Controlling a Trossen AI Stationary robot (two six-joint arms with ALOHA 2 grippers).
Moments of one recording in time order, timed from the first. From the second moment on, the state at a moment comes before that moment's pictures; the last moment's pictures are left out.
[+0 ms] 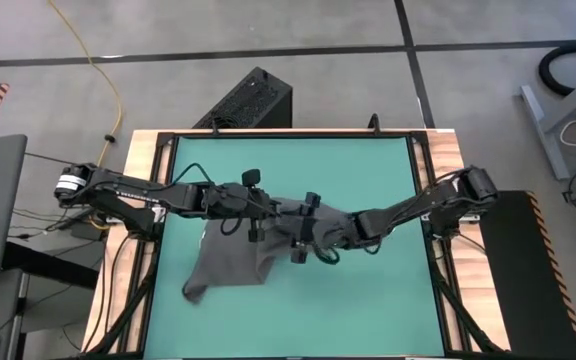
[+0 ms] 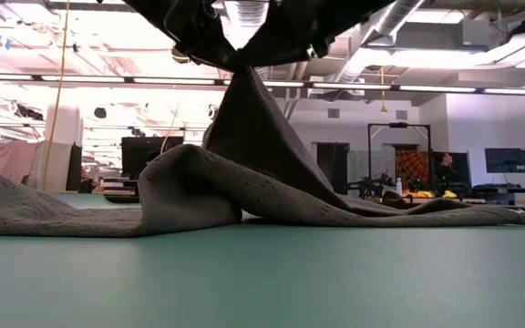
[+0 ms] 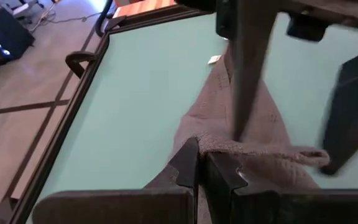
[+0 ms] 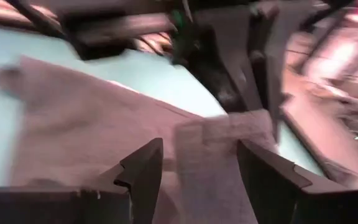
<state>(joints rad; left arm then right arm) -0.05 1.36 0.95 -0.07 -0.32 0.16 0.27 1.67 1.11 0.16 0.65 -0.05</state>
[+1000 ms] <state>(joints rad) -0.07 1.36 0.95 -0.08 -0.19 0.27 0.27 1.45 1.26 -0.29 0.68 -0.01</state>
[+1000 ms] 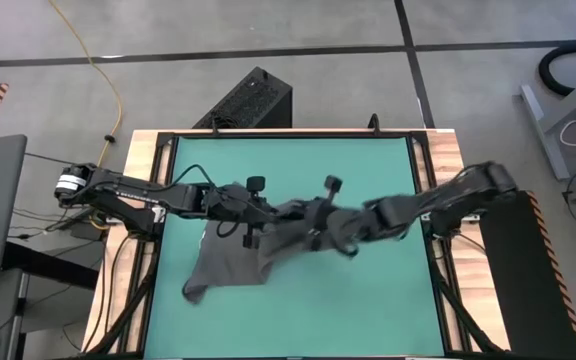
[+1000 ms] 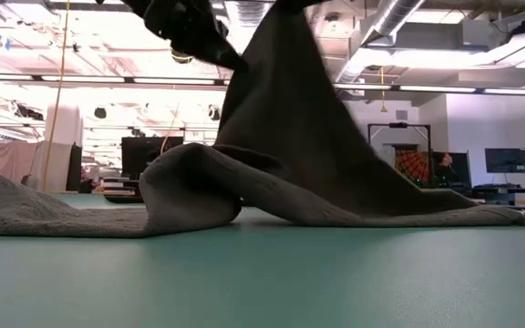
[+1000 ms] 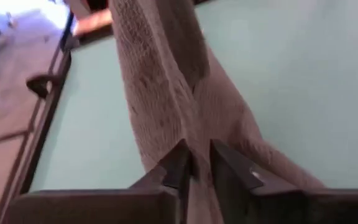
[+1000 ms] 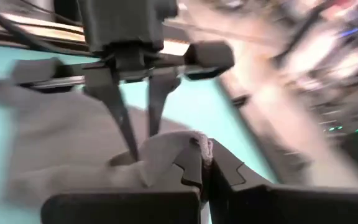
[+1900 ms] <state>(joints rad) 0.01 1.56 0.95 -0.02 0.05 0.28 0.41 1.03 1.26 -0.66 0.48 0.17</state>
